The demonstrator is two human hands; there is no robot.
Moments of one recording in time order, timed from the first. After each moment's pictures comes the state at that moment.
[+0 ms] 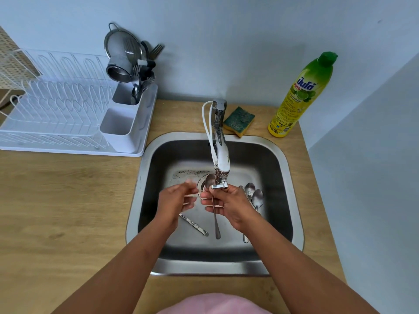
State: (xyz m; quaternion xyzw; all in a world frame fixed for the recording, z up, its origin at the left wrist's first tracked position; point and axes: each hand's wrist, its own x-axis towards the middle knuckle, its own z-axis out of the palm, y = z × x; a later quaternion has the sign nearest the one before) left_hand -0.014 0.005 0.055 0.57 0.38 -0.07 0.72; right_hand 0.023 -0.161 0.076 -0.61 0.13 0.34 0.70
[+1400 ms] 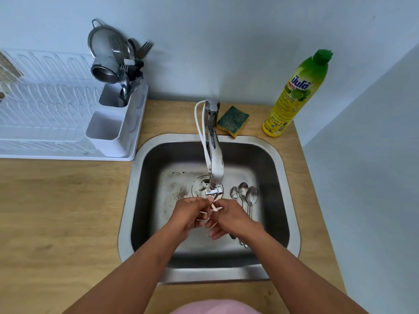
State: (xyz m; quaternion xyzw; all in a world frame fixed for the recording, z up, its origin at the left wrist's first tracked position) left_hand -0.008 -0.032 0.035 0.55 0.35 -0.21 0.72; right_hand 0.012 -0.178 0.071 -0.75 0.08 0.41 0.51
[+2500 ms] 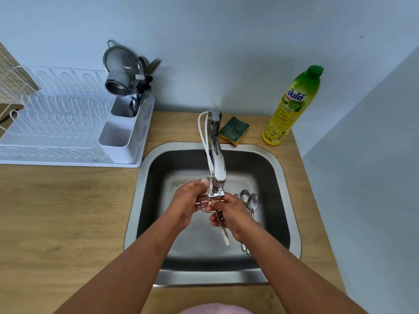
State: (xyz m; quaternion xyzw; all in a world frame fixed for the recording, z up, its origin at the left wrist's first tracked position) left_hand 0.016 -0.017 0.073 0.53 0.29 -0.15 0.78; right_hand 0.020 -0.164 0.076 -0.65 0.17 0.32 0.66
